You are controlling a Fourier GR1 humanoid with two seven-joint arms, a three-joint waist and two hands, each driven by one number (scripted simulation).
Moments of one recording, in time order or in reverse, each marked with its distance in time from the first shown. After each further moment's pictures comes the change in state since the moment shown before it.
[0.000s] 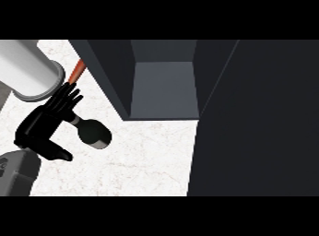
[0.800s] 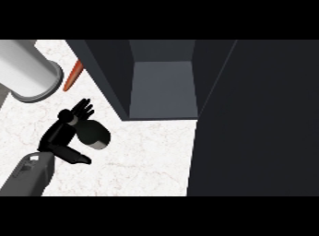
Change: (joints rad) left arm -0.150 0.003 -0.057 0.568 -0.261 0.057 -0.408; right arm 0.042 0.022 0.014 0.003 0.009 0.032 -0.051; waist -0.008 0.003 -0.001
